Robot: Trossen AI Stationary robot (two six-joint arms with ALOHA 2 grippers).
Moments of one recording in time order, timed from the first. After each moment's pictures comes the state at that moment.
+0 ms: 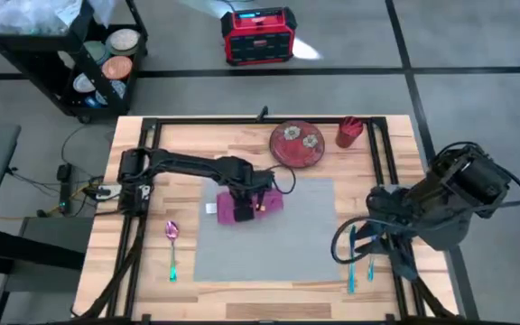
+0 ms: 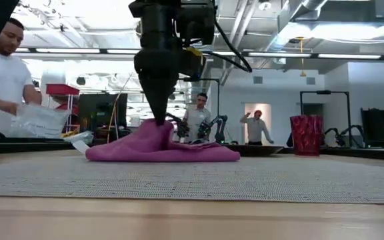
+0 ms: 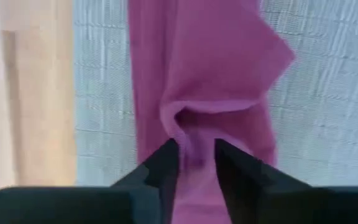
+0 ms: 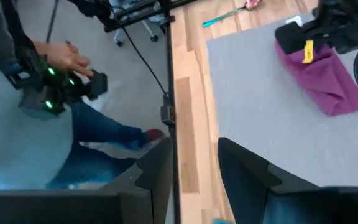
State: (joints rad) left arm 0.04 1.94 1.55 -1.08 -0.04 -0.12; right arm 0.77 1.59 2.35 -1.57 0.29 0.82
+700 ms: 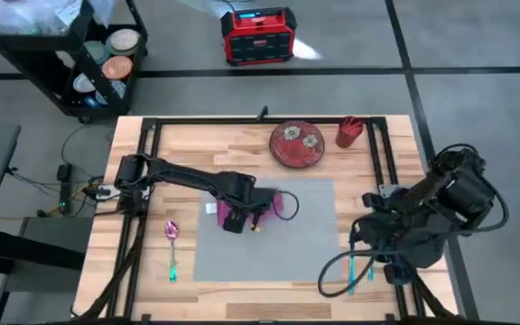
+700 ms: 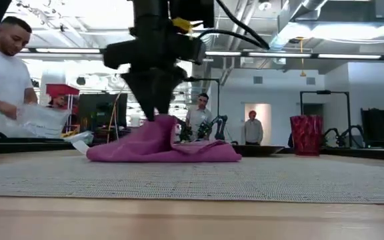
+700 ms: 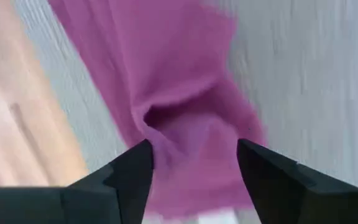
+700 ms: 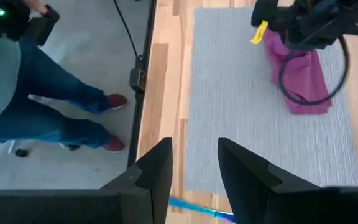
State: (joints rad) left arm -0.10 1.94 1.55 -1.15 -0.24 0.18; right arm 0.79 1.59 2.21 -1.57 0.29 0.65
